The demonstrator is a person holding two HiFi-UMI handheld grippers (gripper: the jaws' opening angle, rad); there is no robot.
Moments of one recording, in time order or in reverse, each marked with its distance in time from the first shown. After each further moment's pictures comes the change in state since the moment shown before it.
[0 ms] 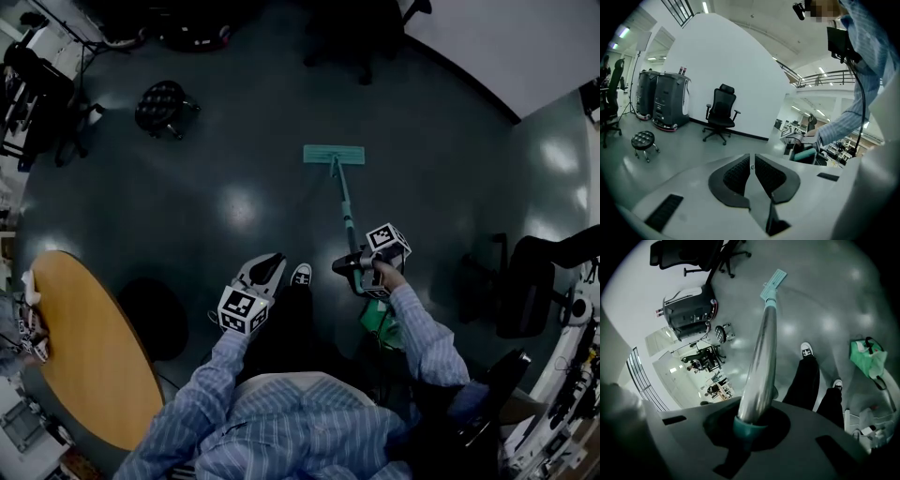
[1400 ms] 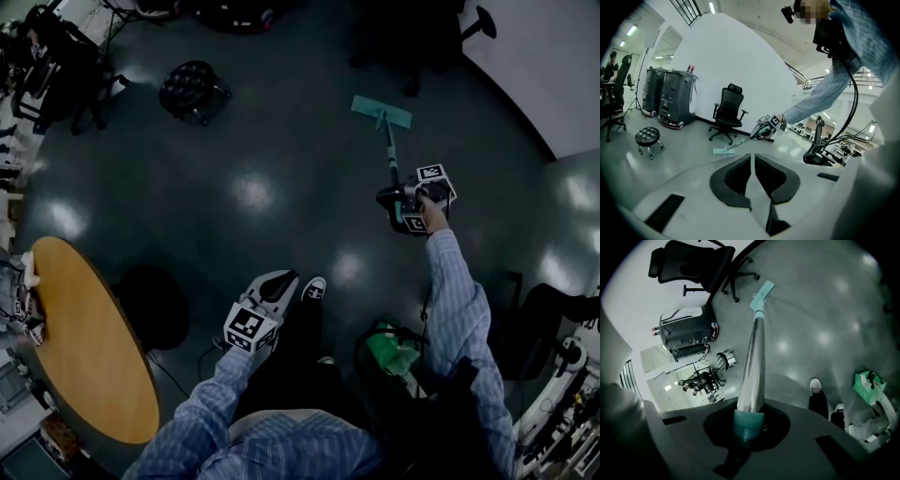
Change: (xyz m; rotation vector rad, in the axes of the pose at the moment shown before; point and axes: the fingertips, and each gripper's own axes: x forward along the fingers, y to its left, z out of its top) left arm 0.011 0.076 -0.001 -0.047 -0.011 0.049; right arm -0.035 0.138 0.267 0.050 -0.218 -0.052
